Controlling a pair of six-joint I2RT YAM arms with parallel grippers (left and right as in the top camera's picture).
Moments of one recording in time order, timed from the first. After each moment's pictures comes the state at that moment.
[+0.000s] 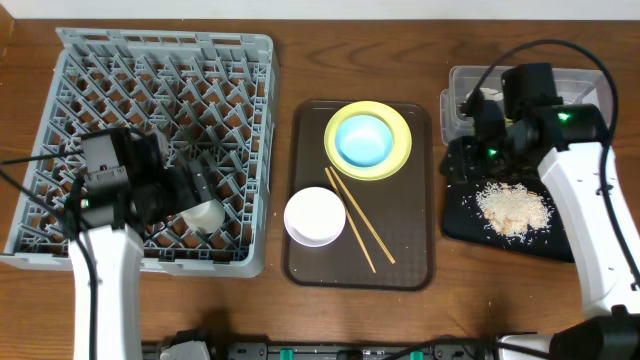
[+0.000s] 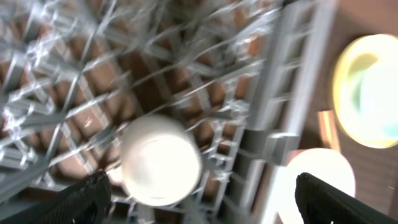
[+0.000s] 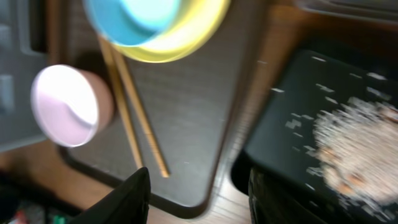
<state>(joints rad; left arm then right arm) 0.21 1.17 1.02 -0.93 0.27 -0.16 0.07 1.53 1.41 -1.21 -0.28 0.01</state>
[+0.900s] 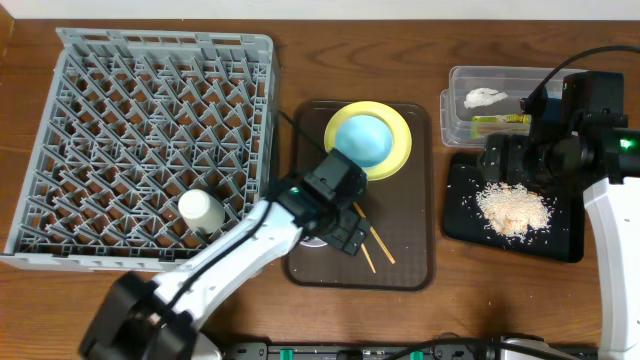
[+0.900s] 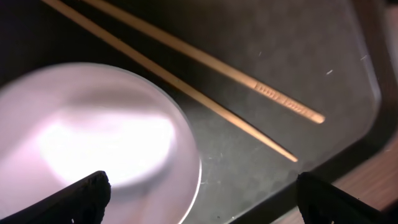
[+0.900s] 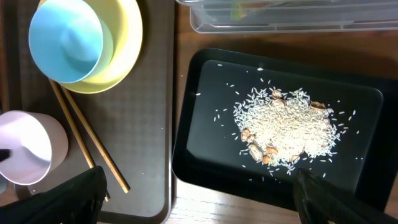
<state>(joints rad) -0.72 1.57 1.03 -0.73 0.15 -0.19 -0.07 1.39 1.41 -1.22 -0.16 0.04</state>
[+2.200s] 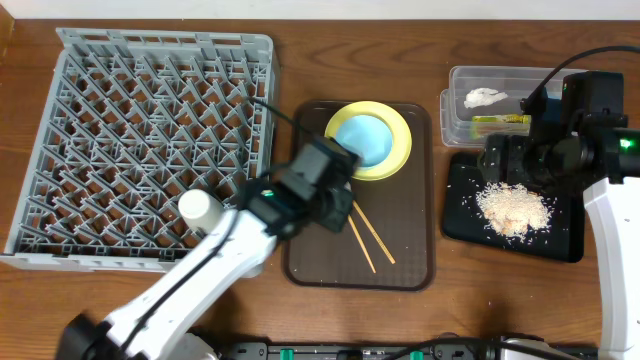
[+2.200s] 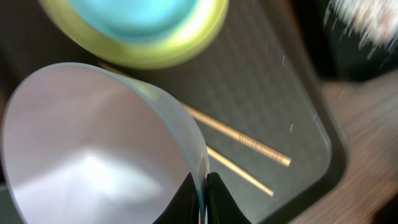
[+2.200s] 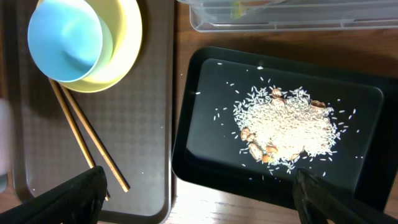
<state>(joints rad) -0.66 1.40 1.05 -0.66 0.14 -0.20 -0.07 1.39 1.41 -1.22 -0.16 0.04</state>
